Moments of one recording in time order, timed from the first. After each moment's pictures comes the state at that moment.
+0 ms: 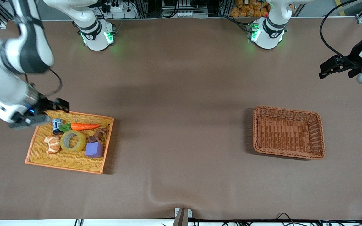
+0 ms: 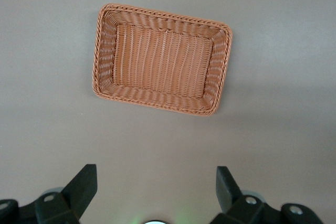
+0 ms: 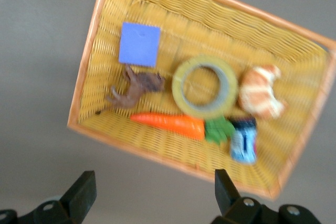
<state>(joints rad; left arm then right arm) 0.03 -0.03 -0.10 -1.57 0.00 1.50 -0.11 0.12 0.19 -0.08 -1.89 0.01 2.04 -0.23</state>
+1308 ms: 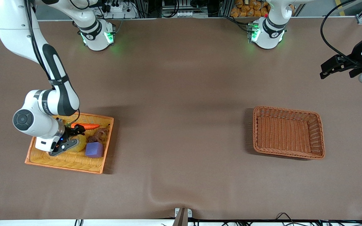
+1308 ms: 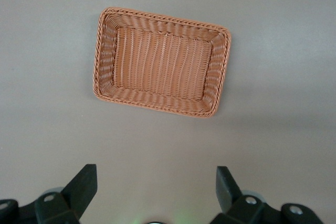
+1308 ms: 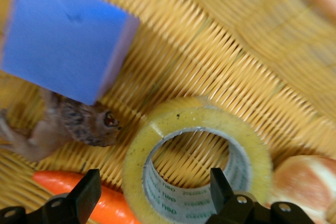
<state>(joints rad) 0.03 -0.03 -0.10 -1.55 0.00 1.50 -0.11 0.08 0.58 -0.10 -1.82 0.03 2.33 -0.55</state>
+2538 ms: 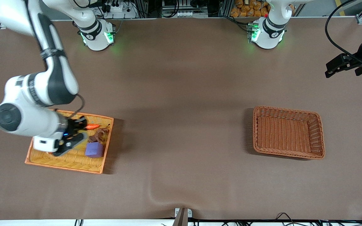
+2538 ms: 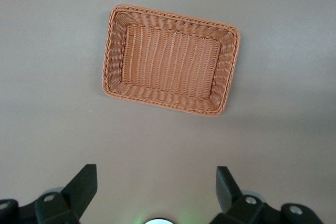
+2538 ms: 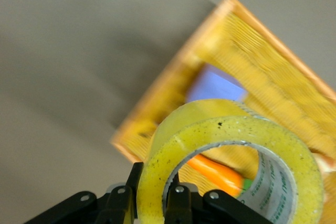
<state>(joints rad) 0.04 -0.02 -0.09 -1.52 0.02 1.47 -0.11 0.26 0.48 -0.04 -1.42 0.08 1.75 -0.36</state>
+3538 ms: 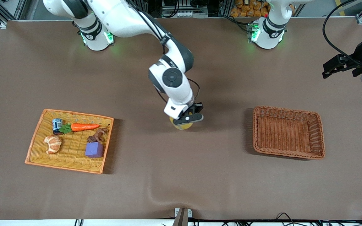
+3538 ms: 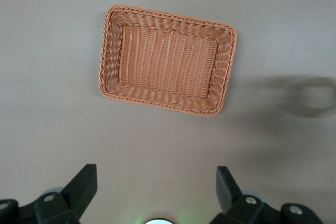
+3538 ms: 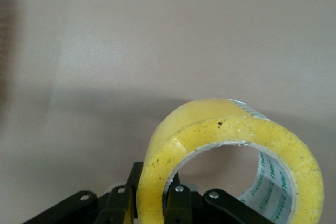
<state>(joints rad) 0.03 -0.01 -0.10 -1.52 0.02 1.47 -0.11 0.83 0.83 -0.04 -1.29 0.18 2.31 0.56</state>
